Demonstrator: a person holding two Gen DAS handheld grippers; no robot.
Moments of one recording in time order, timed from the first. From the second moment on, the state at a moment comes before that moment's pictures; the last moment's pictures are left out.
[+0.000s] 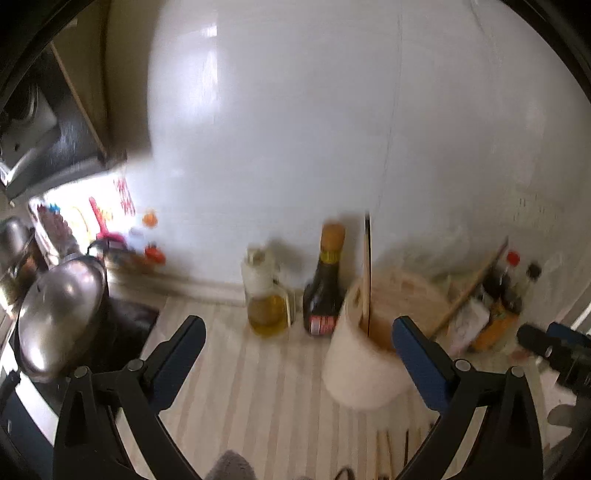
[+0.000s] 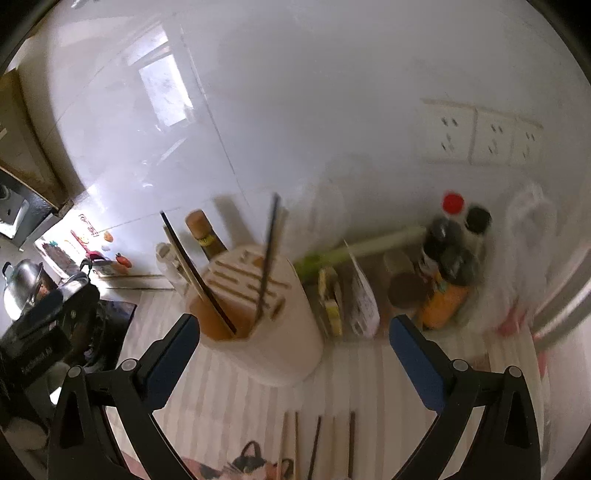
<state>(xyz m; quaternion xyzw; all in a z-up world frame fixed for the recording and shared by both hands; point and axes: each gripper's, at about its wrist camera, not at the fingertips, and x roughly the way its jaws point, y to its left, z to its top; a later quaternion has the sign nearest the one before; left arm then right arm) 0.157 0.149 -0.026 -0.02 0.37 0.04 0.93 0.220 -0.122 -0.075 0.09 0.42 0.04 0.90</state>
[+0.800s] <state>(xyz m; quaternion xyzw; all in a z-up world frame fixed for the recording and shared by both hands) 0.117 0.035 -0.279 0.07 0.66 -0.03 0.75 0.168 -0.191 -0.317 0.12 0.66 0.00 0.74</state>
